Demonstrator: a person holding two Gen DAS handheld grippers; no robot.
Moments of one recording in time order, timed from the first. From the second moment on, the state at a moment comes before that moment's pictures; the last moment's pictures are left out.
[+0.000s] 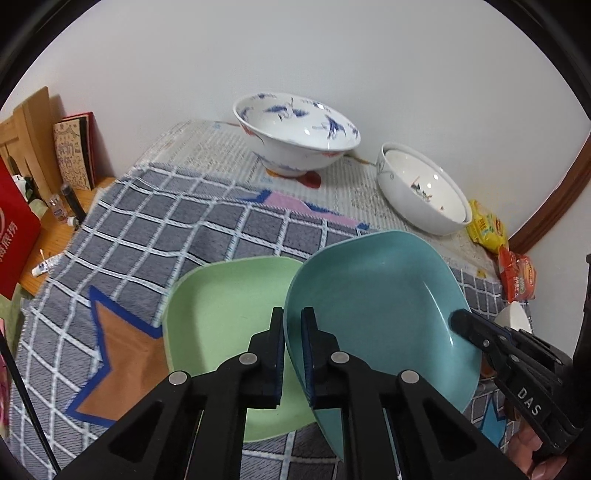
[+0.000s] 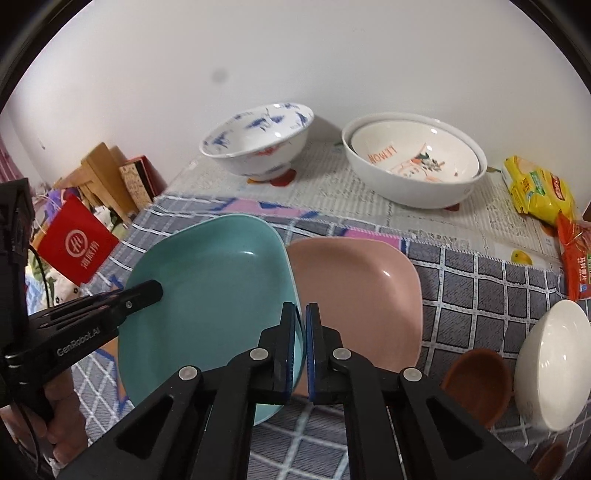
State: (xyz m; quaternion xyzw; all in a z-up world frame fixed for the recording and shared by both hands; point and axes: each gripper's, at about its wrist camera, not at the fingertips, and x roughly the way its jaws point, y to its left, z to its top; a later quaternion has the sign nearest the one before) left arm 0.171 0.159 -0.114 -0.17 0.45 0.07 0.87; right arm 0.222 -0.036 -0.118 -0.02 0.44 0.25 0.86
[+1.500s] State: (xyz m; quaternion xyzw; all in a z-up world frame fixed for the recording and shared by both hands) left arm 0.178 0.225 -0.160 -0.16 0.47 0.11 0.86; right arm 0.212 0.060 -0.165 -0.12 0.46 0.24 0.85
